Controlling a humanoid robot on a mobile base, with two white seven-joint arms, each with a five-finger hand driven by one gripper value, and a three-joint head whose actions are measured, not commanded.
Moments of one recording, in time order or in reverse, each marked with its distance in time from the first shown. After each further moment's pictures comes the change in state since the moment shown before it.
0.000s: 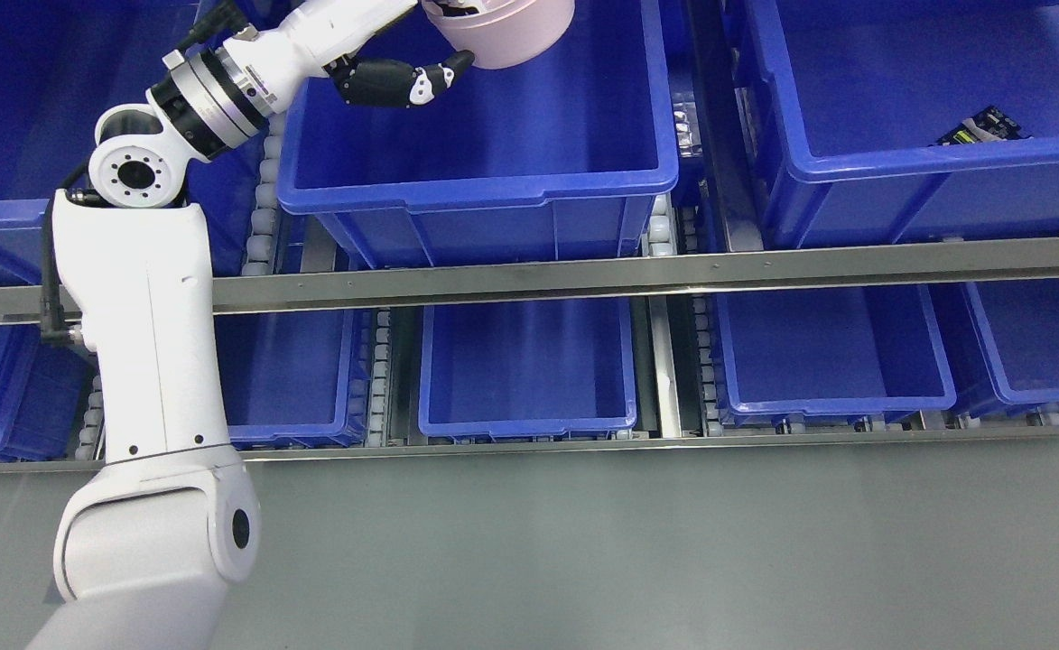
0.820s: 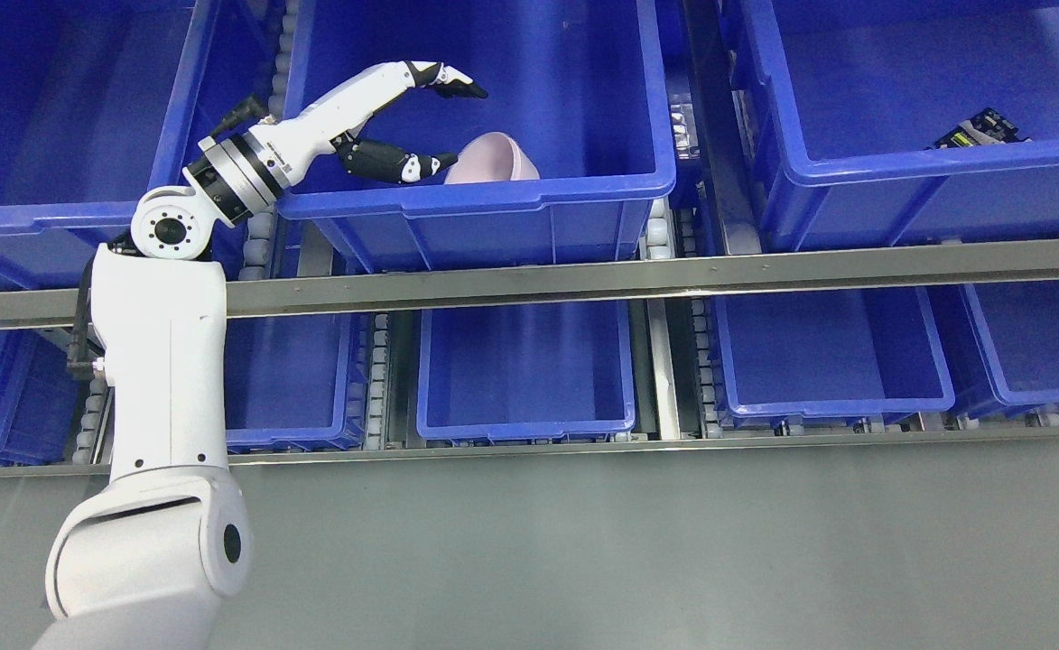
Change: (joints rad) left arm 0.039 0.016 0.029 0.205 -0.026 0.004 0.091; right arm 0.000 0.000 0.000 0.000 0.000 0.000 0.000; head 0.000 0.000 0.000
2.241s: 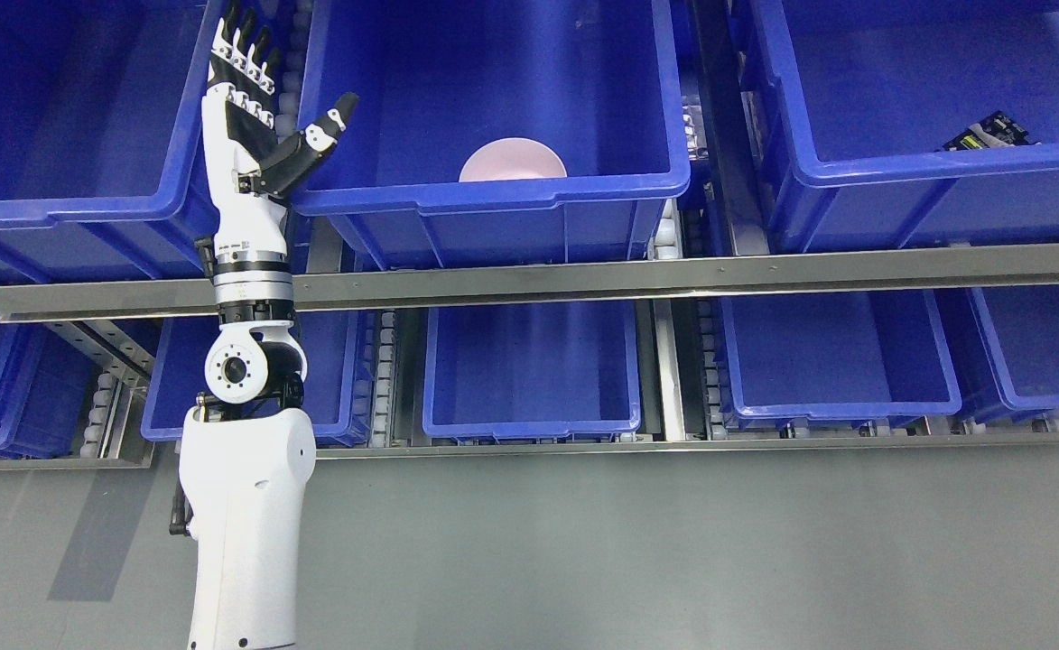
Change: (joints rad) left arm 0.450 -0.111 -0.124 -0.516 0.618 0.446 0.835; right arm 0.000 0.000 0.000 0.000 0.000 0.000 0.005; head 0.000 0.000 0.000
